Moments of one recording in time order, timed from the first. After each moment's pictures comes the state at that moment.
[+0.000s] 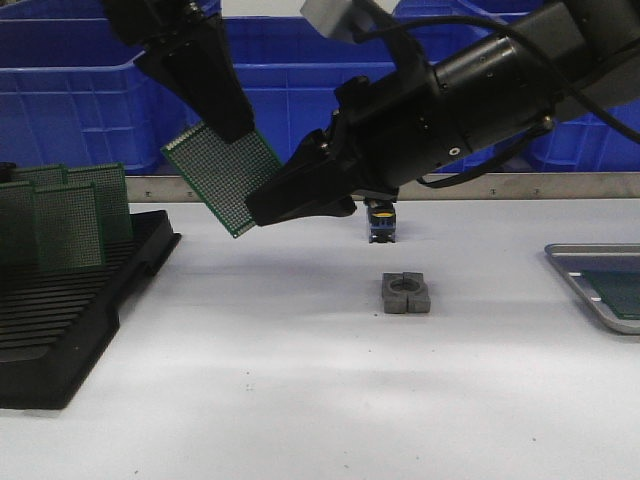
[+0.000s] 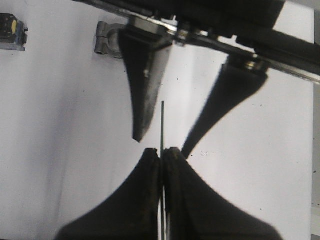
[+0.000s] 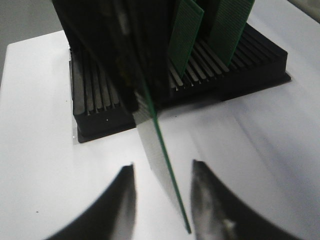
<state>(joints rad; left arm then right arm) -0.42 1.81 -1.62 -0.50 1.23 1.16 0.40 1.82 -1.01 1.65 0.71 -2.05</state>
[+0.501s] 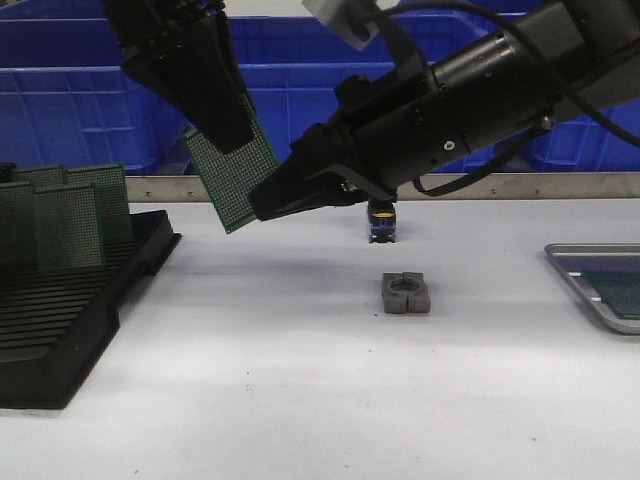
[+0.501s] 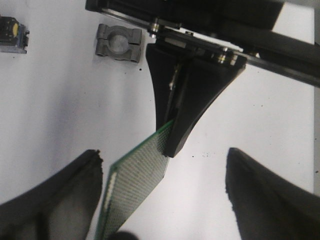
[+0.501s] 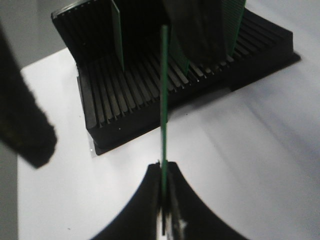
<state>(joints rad) -0.42 1.81 -1.62 -0.50 1.22 1.17 0.40 1.82 -1.01 1.65 0.73 -1.81</state>
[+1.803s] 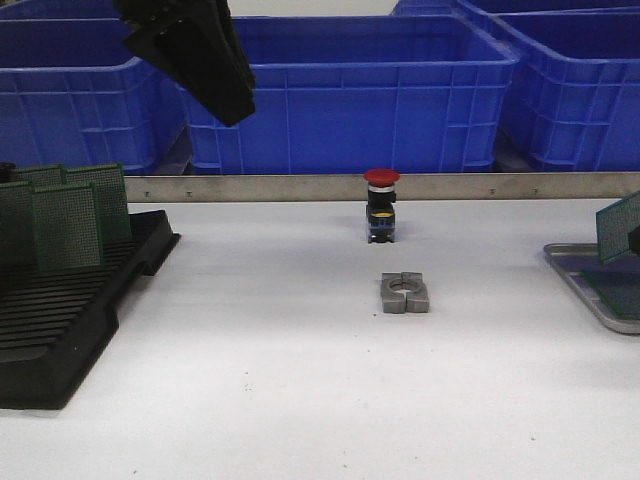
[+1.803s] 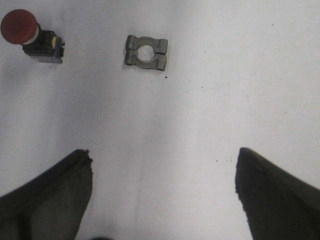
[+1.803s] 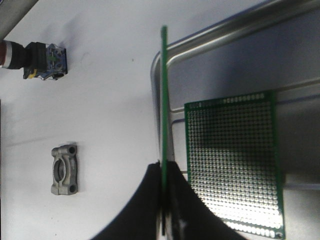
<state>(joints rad) -0.41 1.81 -1.68 -0.49 1.21 1.17 -0.39 1.82 -0.90 1.29 0.77 -1.03</state>
